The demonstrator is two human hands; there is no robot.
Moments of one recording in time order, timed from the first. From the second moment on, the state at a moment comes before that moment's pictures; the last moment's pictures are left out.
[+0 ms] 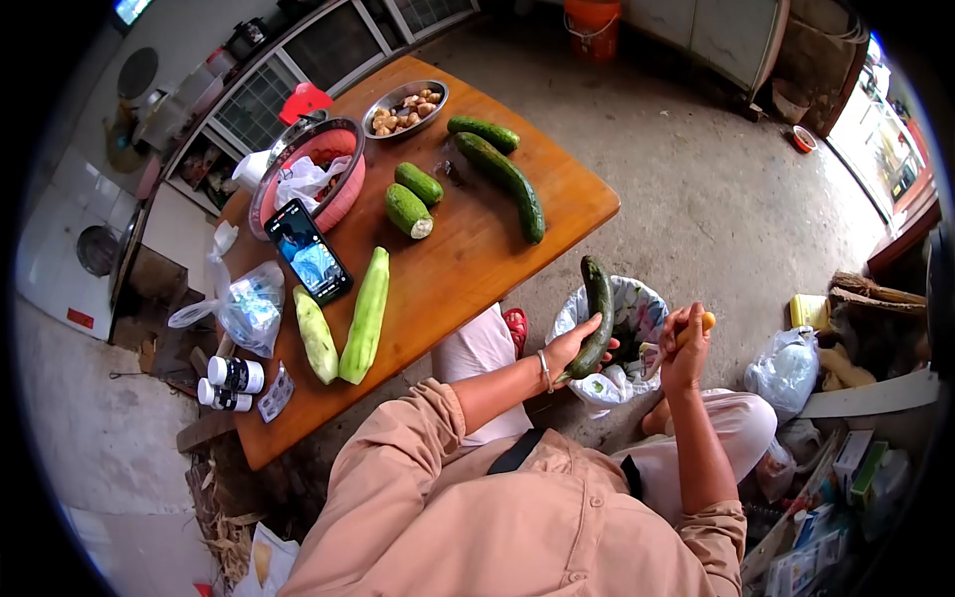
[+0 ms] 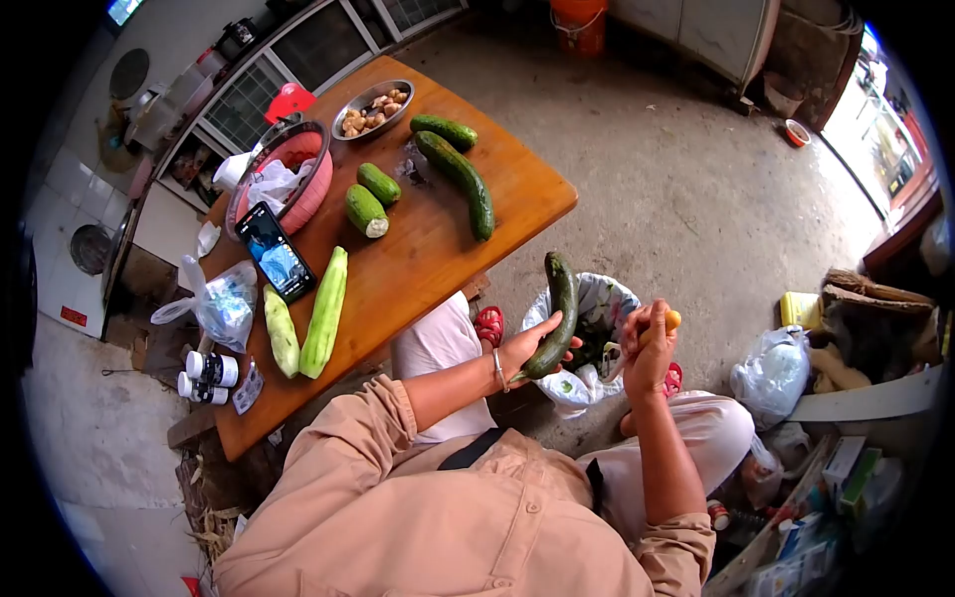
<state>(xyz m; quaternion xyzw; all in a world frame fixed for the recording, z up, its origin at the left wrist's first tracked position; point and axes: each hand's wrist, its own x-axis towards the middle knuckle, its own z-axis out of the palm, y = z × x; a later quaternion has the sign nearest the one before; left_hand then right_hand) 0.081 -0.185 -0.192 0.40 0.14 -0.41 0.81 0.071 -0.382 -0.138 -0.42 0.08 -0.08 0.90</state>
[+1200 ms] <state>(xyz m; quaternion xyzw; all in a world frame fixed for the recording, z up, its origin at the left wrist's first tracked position) 0.101 -0.217 -0.192 0.25 0.16 -0.37 0.88 0.079 -0.371 -0.104 -0.33 0.06 -0.07 0.94</state>
